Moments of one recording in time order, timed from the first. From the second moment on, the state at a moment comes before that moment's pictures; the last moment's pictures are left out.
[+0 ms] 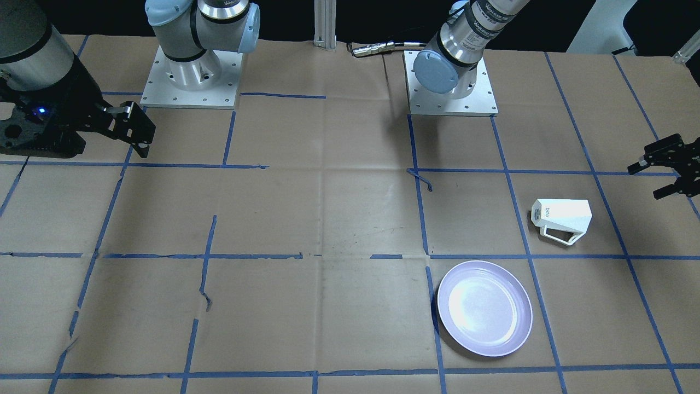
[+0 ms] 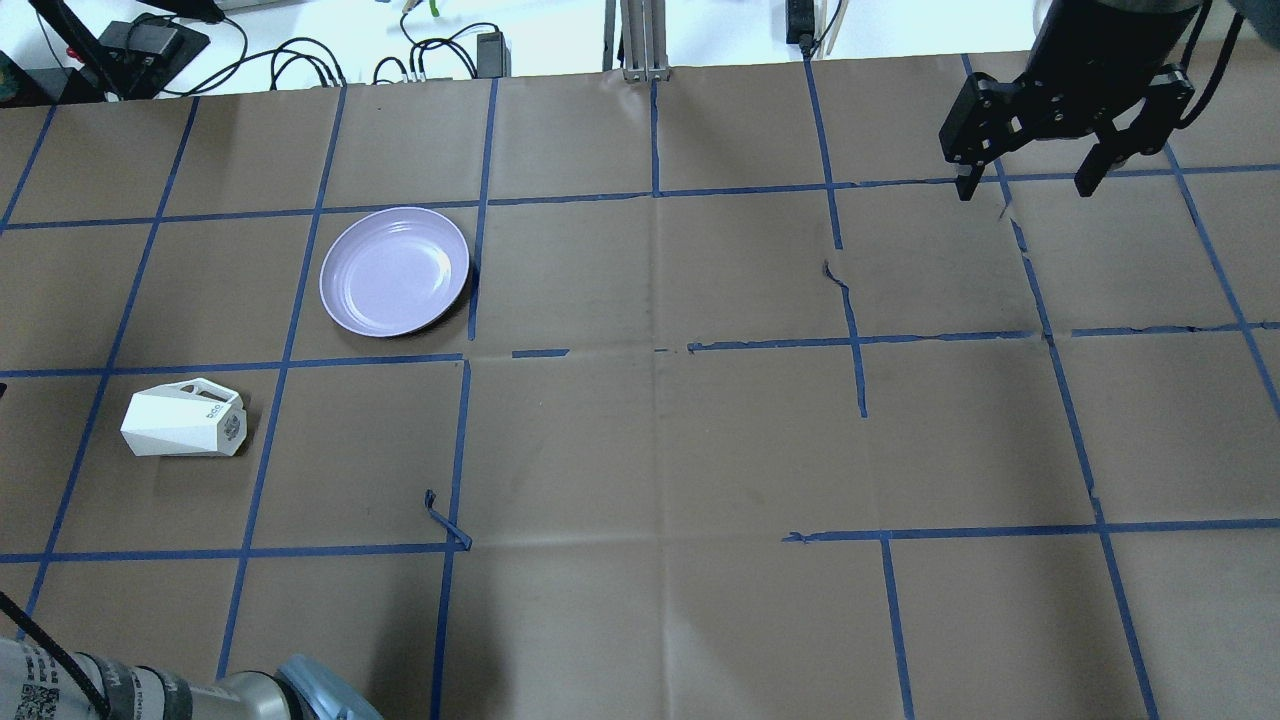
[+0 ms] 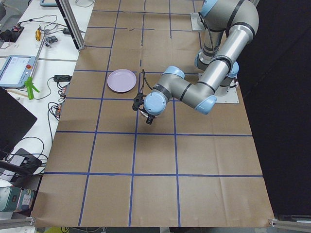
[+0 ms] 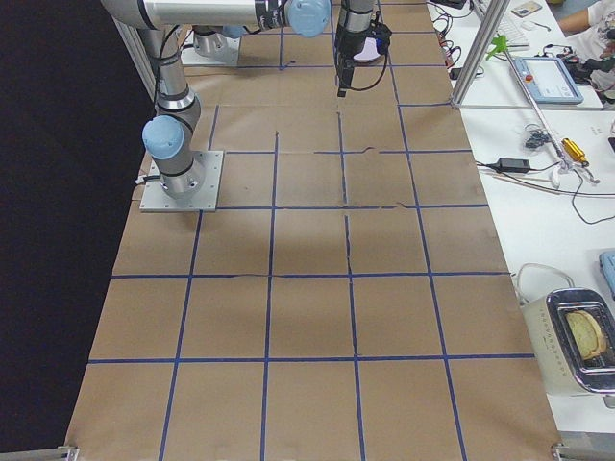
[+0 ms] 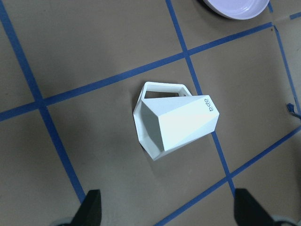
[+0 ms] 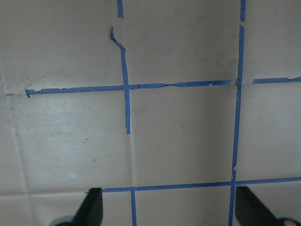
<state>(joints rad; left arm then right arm) -0.61 -1.96 -1.55 -1.66 1.28 1.42 1.47 -1.48 1.43 -1.44 -1.60 -0.06</state>
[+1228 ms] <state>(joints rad) -0.63 -2.12 -1.60 -1.82 1.15 1.46 1.47 -1.48 1.43 -1.44 -1.60 -0.06</state>
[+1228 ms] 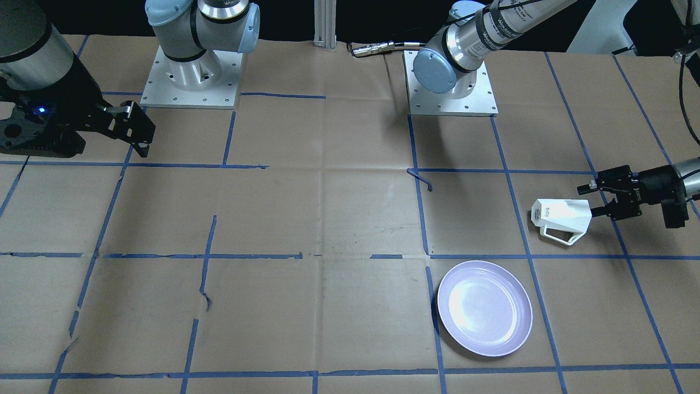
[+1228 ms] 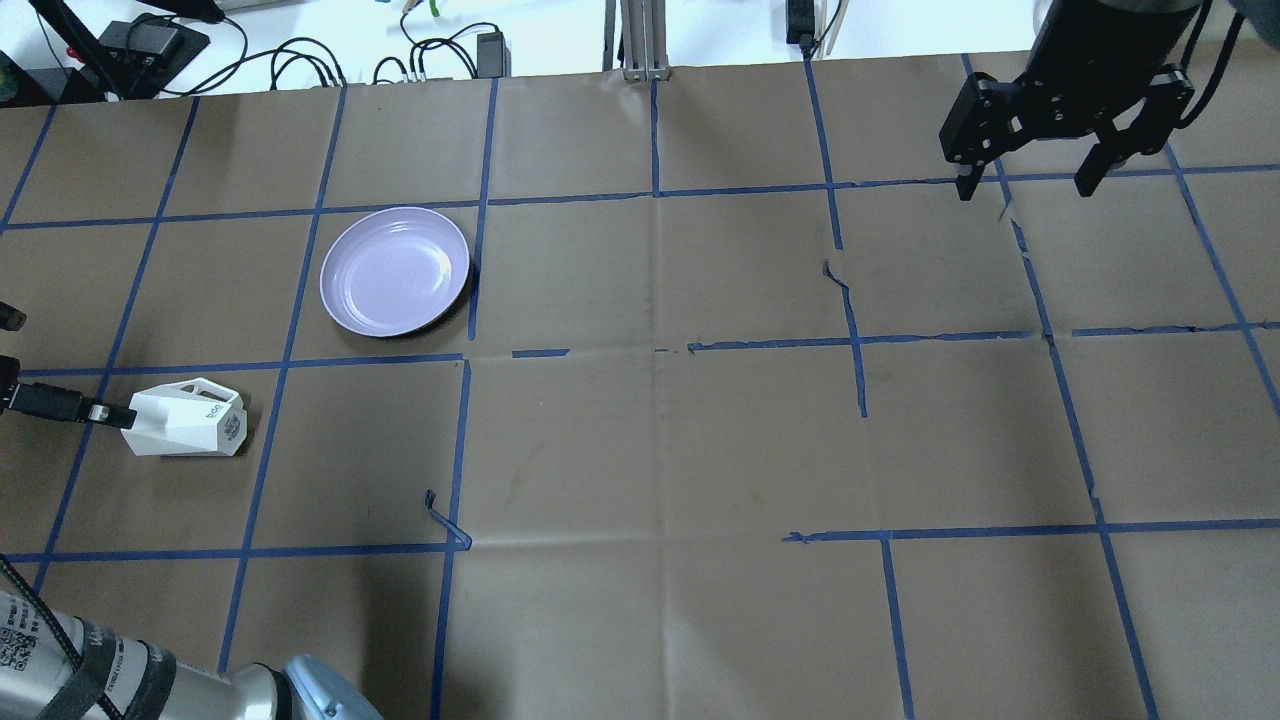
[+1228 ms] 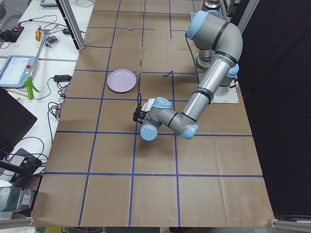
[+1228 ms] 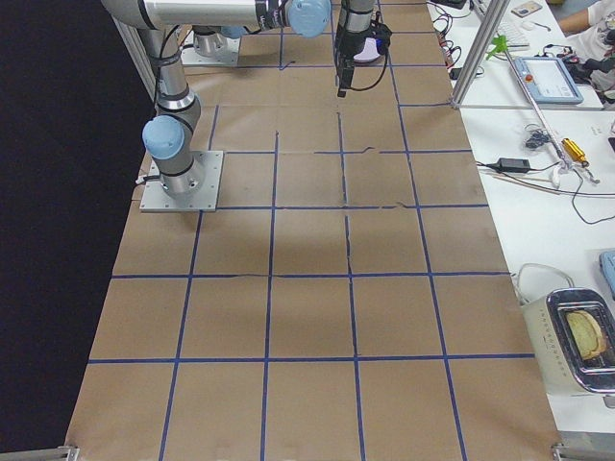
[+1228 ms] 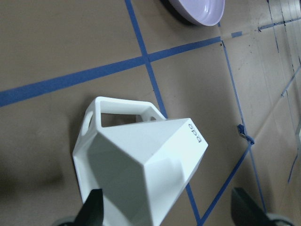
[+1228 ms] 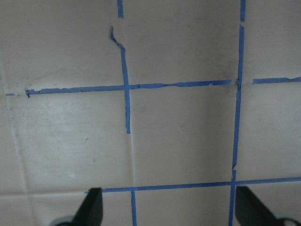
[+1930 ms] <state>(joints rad) -0.65 -2.07 -1.60 -1.87 1.10 1.46 1.47 -1.48 1.43 -1.44 -1.60 -0.06</state>
